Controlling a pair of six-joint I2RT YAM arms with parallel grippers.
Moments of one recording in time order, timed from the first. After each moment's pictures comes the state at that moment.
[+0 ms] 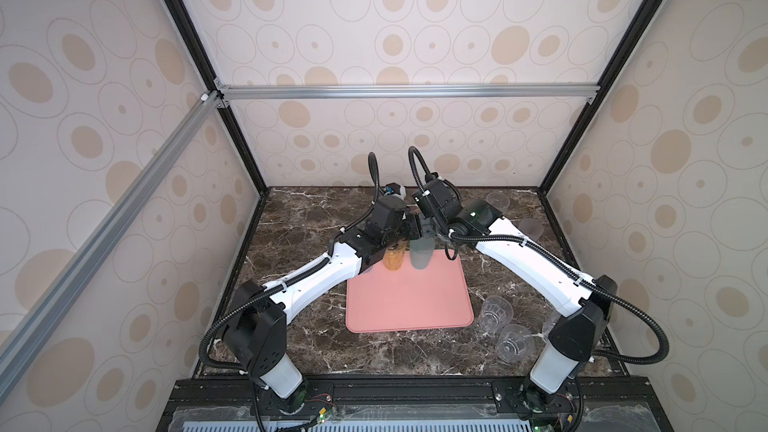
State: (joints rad) left arm -0.72 1.60 1.31 -0.14 -0.01 -0.71; right arm 0.77 1.72 1.80 -0.98 0.58 0.36
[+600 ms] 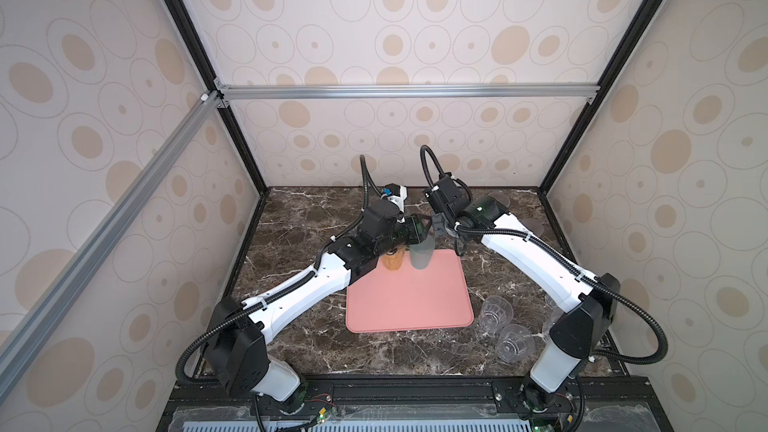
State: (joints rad) left arm -0.74 1.47 1.23 -0.07 0.07 -0.74; right arm 0.69 1.71 1.76 -1.01 0.55 0.39
